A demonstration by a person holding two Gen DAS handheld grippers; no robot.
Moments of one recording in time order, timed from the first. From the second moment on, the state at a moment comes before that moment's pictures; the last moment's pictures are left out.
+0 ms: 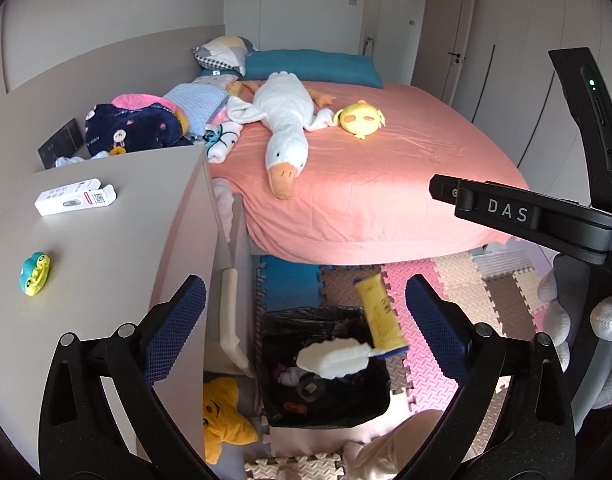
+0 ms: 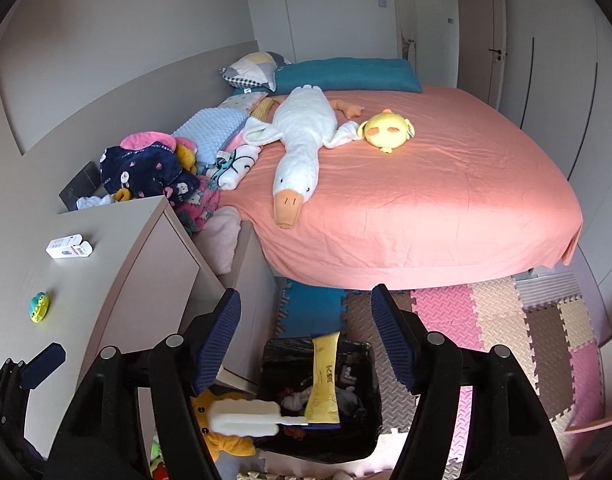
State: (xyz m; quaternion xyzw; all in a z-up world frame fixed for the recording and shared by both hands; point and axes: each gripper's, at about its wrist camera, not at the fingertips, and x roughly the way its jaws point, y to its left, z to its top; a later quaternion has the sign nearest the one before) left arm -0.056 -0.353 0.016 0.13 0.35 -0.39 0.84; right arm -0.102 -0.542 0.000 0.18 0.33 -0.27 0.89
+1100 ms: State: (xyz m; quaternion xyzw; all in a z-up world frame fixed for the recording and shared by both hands) left arm 0.011 -0.255 0.011 0.08 0.35 -0.28 0.89; right arm -0.038 -0.464 -0.007 0.15 0.32 -0.17 0.92
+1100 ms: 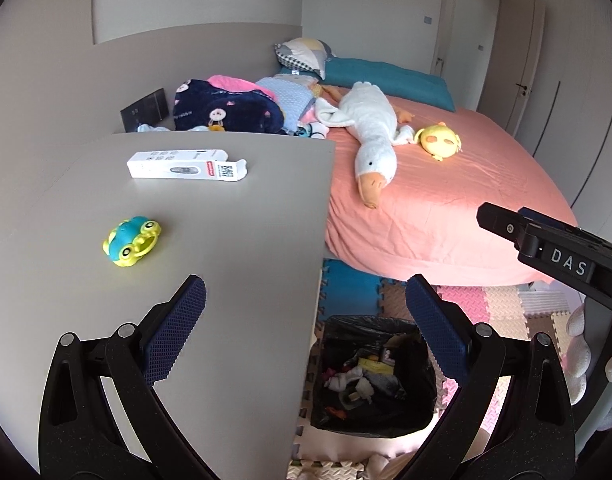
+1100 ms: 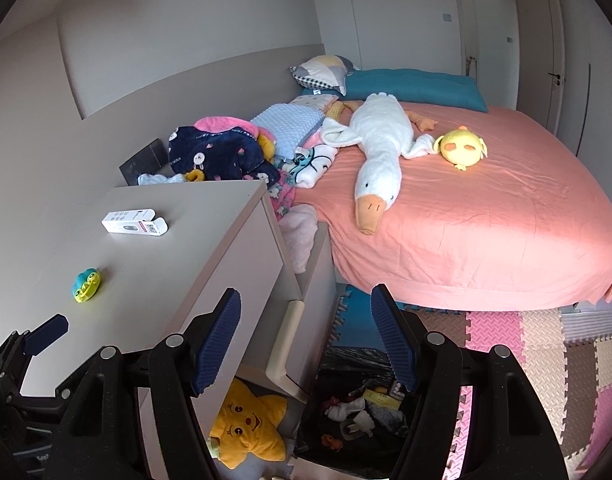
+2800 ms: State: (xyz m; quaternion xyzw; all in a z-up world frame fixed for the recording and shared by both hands) left arm 0.166 -0.181 -0.033 -0.05 0.44 -0.13 0.89; right arm 0.166 -0.362 -0.010 0.03 0.36 -0.03 0.93
